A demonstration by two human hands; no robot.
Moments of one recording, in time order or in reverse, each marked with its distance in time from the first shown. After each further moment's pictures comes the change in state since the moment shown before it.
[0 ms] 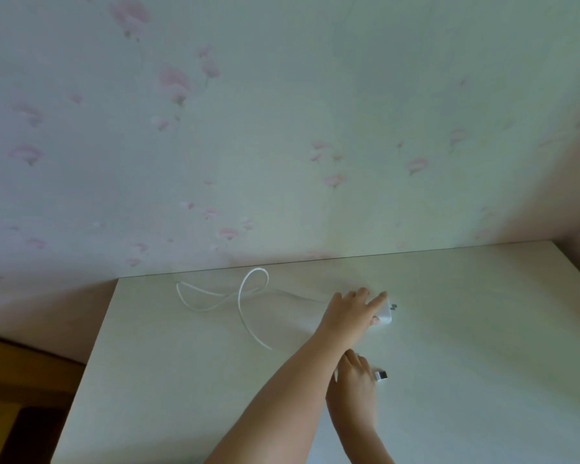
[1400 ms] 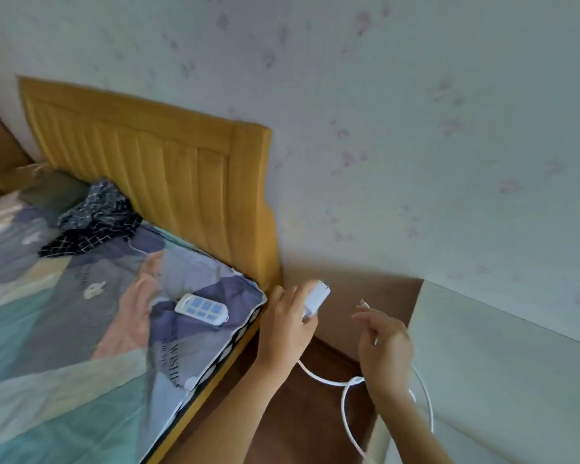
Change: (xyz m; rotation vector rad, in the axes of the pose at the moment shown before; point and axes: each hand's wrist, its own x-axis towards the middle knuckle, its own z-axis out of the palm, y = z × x) left_hand -0.611 -0.220 -0.168 0.027 0.900 -0.883; right_hand -0.217 -0.439 0.091 0.480 -0.097 -0.527
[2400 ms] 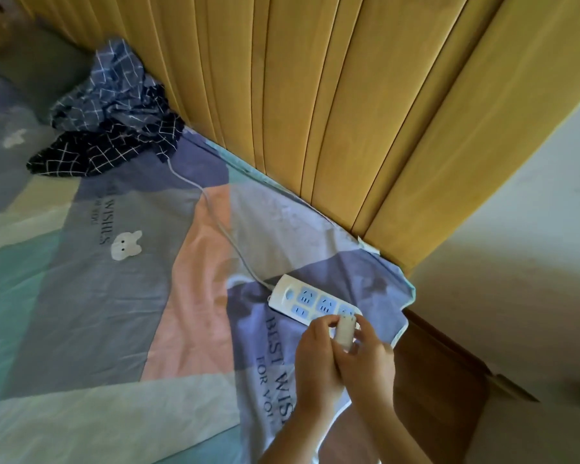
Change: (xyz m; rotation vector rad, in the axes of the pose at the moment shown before) left_hand -0.065 -0.444 0.102 -0.307 -0.233 -0.745; right_hand -0.081 -0.049 0.505 -0.221 -0.543 0.444
